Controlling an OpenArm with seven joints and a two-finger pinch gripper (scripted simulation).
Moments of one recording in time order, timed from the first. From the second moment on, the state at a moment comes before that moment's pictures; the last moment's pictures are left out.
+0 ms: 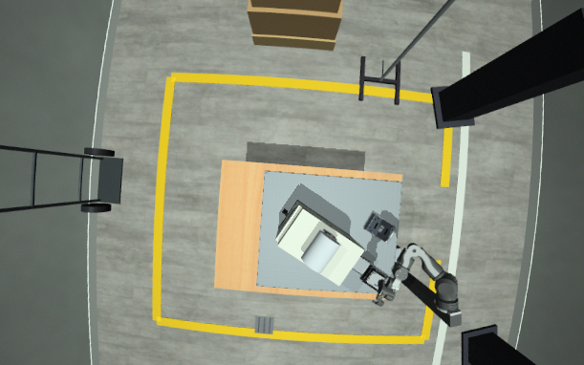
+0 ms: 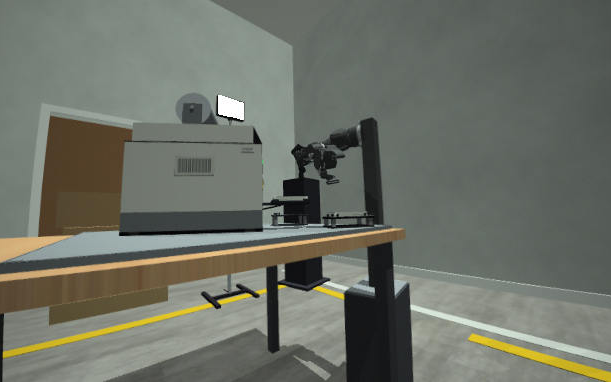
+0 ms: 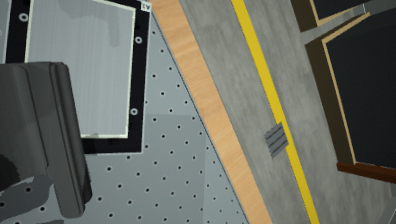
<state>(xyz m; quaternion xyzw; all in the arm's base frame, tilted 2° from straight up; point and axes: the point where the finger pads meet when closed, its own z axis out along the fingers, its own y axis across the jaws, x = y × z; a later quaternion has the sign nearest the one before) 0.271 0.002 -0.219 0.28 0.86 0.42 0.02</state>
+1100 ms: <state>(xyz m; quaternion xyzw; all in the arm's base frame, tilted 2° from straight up) 0.306 -0.130 -0.261 0.30 0.93 0.11 0.19</state>
